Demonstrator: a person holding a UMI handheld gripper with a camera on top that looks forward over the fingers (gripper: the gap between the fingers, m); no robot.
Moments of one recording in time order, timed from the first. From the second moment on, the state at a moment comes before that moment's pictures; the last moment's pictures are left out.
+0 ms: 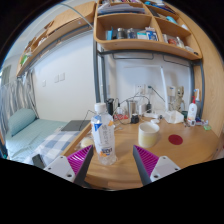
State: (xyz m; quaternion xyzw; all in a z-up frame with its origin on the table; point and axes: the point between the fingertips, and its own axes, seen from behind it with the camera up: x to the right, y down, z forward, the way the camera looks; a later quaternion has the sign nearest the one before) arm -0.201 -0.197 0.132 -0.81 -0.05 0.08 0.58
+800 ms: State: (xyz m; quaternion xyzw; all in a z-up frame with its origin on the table) arm -0.299 -0.068 0.107 -0.76 -0.06 0.05 0.64
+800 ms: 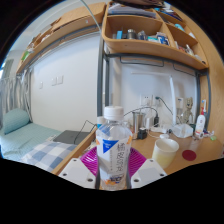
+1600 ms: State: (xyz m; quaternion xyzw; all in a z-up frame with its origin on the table) arm -0.233 0.005 0.147 -0.63 0.45 0.51 0.37
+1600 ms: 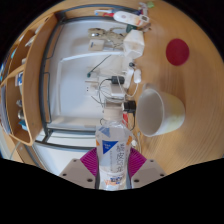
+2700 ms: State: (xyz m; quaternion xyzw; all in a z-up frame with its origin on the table) arm -0.099 0.024 0.235 -0.79 0.16 0.20 0.56
